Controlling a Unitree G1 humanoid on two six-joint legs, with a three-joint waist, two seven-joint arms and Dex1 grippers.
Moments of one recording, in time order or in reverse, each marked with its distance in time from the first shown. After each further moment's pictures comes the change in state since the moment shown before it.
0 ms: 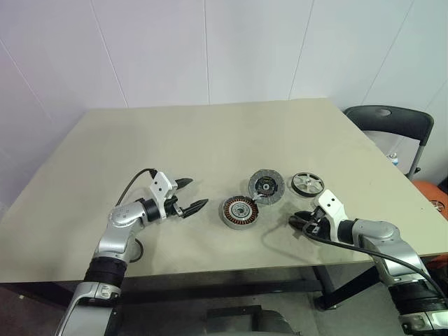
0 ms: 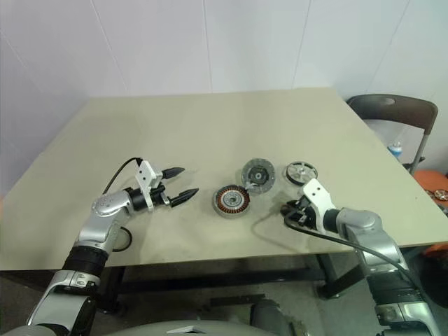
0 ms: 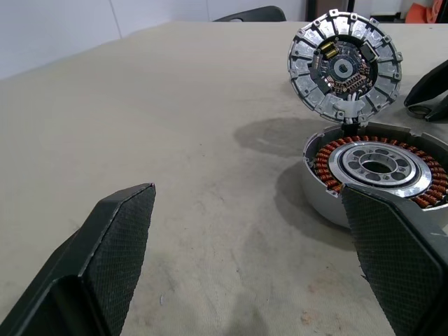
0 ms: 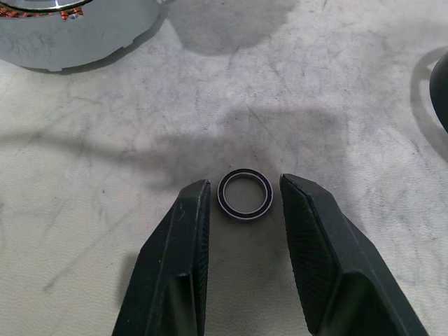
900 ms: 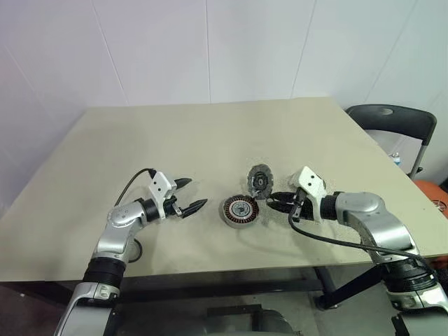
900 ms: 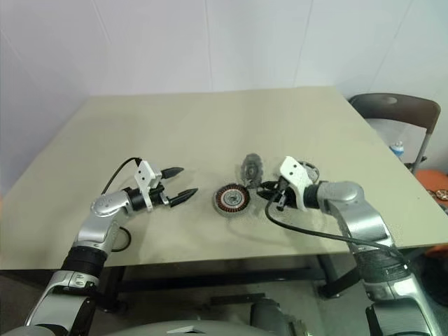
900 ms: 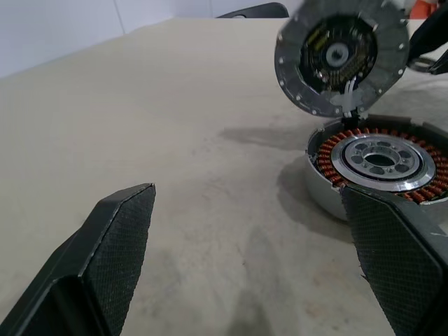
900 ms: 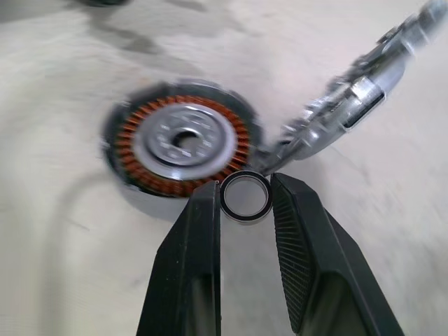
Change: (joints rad) left arm 0.004 0.007 0.000 -0.006 -0.001 -0.001 0.001; right arm -0.203 -0.009 0.121 -0.198 0.033 0.118 0.100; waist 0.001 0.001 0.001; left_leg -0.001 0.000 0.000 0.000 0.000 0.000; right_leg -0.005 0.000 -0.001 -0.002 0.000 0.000
